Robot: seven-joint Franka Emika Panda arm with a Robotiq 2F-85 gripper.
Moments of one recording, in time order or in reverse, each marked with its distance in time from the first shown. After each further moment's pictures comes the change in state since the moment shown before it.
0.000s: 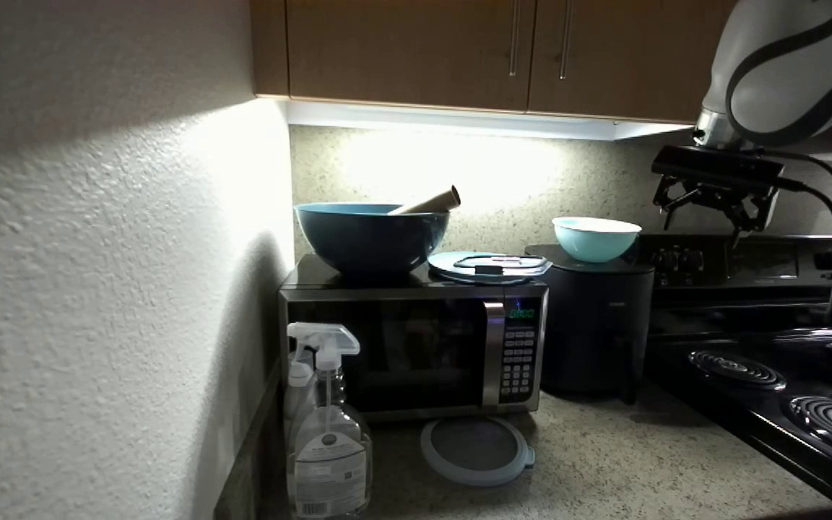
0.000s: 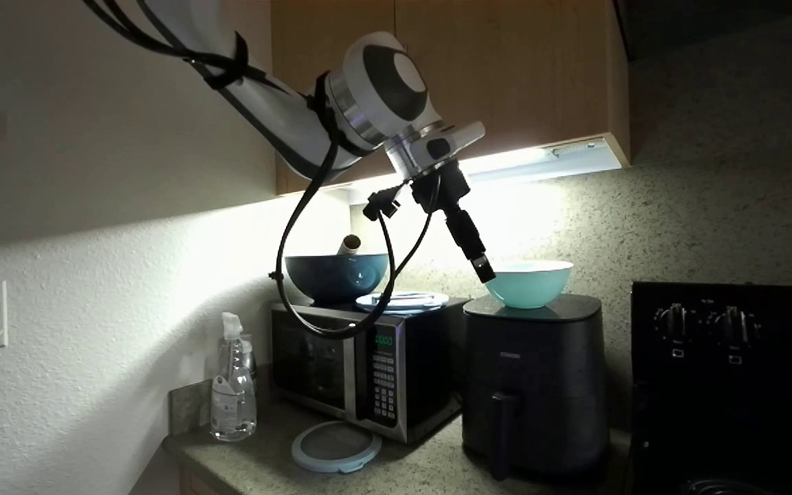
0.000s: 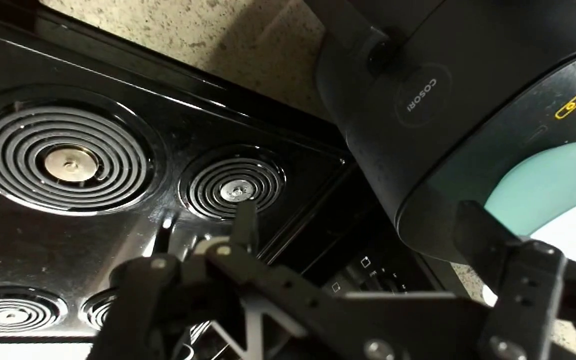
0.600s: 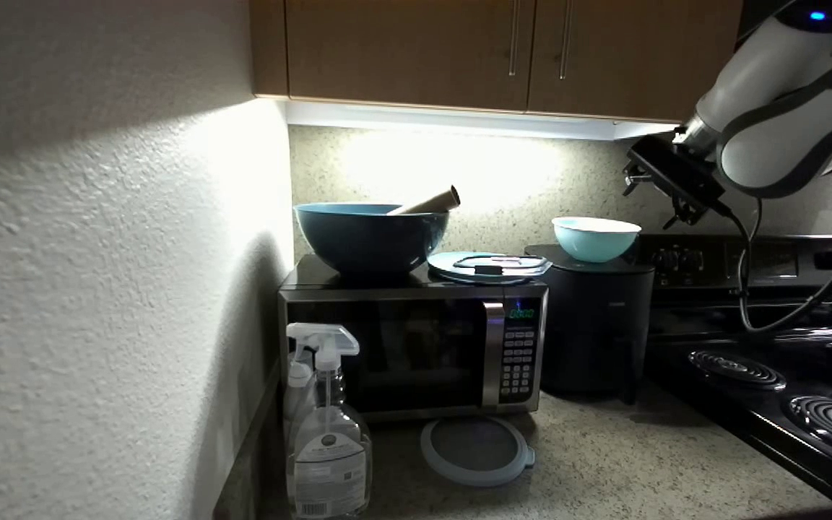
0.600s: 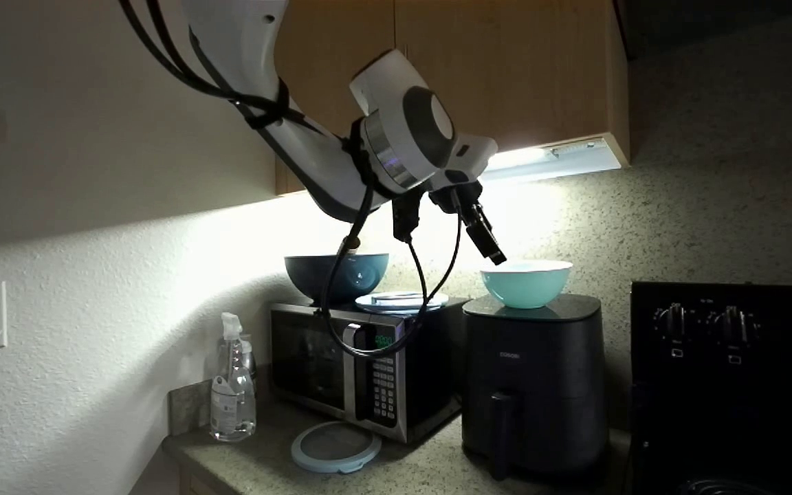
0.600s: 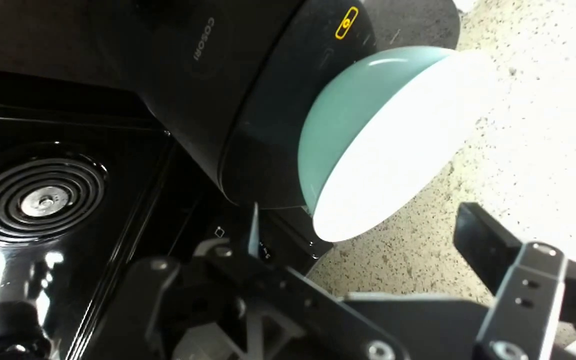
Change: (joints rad) arm -0.012 0.130 -0.041 0.003 -0.071 0.574 0.186
